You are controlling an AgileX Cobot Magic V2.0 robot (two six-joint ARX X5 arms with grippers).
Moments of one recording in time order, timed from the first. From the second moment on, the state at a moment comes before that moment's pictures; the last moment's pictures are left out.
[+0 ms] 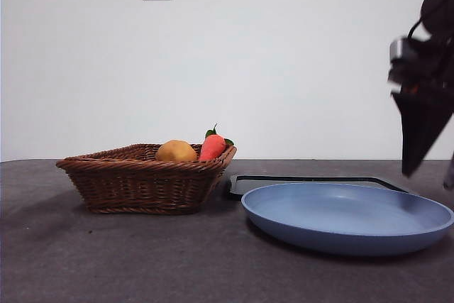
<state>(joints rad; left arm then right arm) -0.01 0.64 0.80 -0.78 0.53 0.00 0.12 1.56 1.01 -0.76 -0.29 -0.08</state>
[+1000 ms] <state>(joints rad) -0.01 0.64 0.80 -0.78 0.53 0.00 0.14 1.68 1.01 -0.70 -0.32 -0.09</state>
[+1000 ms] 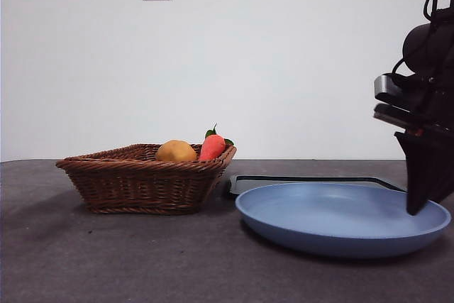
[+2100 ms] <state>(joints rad) -0.43 1.54 1.28 -0.65 0.03 -0.13 0.09 1.05 1.01 -0.81 -0.33 0.04</state>
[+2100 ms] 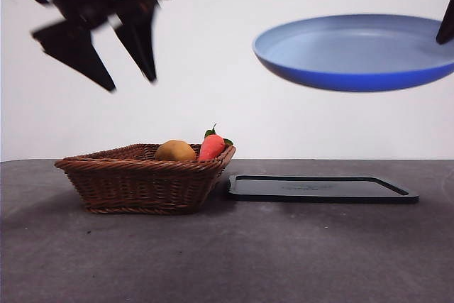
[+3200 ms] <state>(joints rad) -0.51 1.94 1.39 -0.58 -0.07 -0.21 0.09 1.03 1.01 -0.81 -0.33 0.04</state>
